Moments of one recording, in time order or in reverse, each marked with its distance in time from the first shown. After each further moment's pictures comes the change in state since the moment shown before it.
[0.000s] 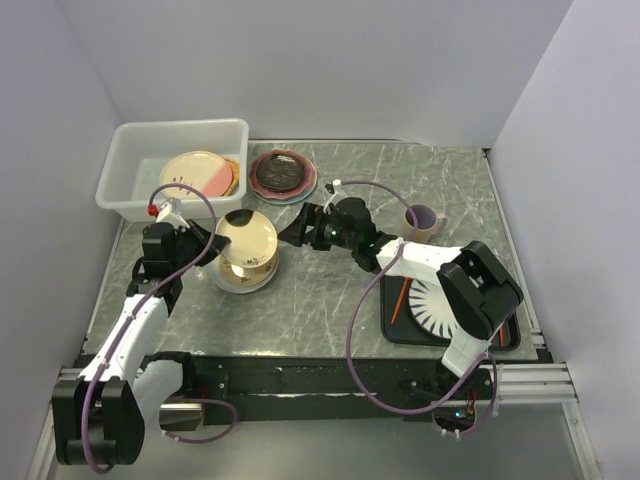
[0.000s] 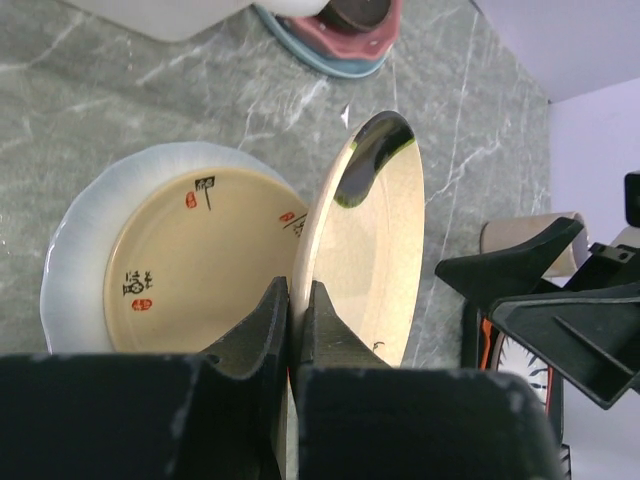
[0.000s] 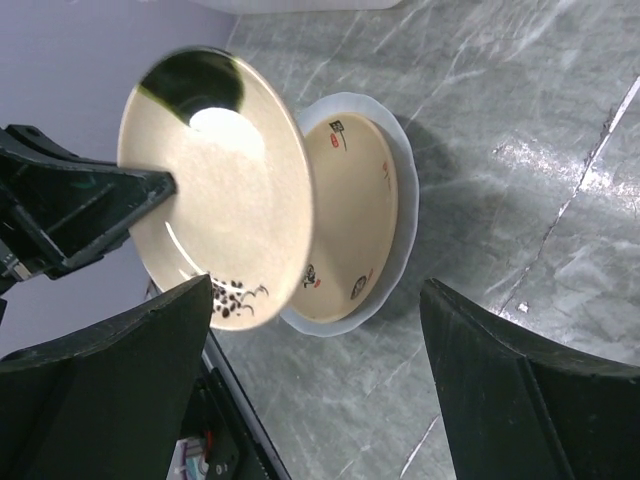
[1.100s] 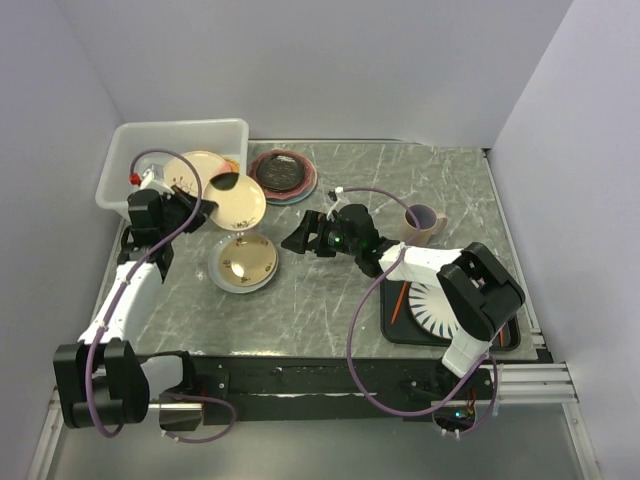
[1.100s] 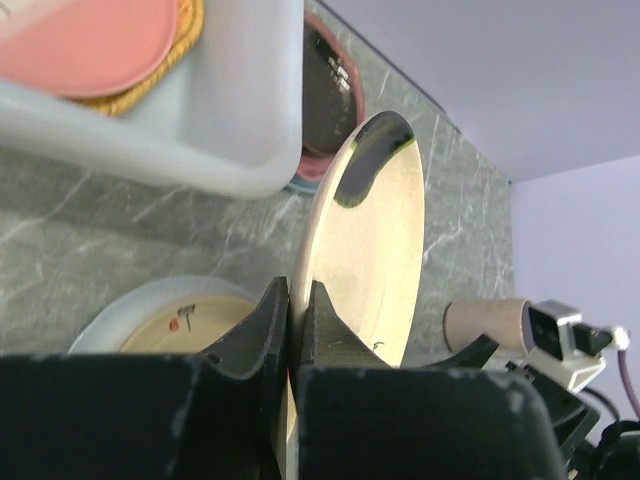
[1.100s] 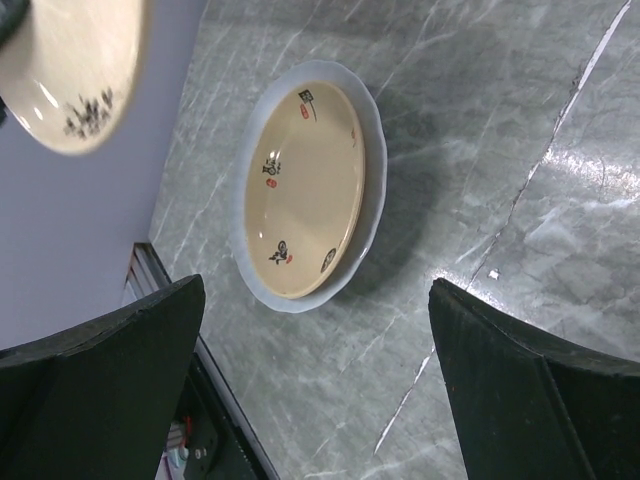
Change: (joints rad) left arm 0.080 0.185 0.238 0.040 0.011 -0.032; right arm -0.004 -0.015 -0.066 0.014 0.000 -0.022
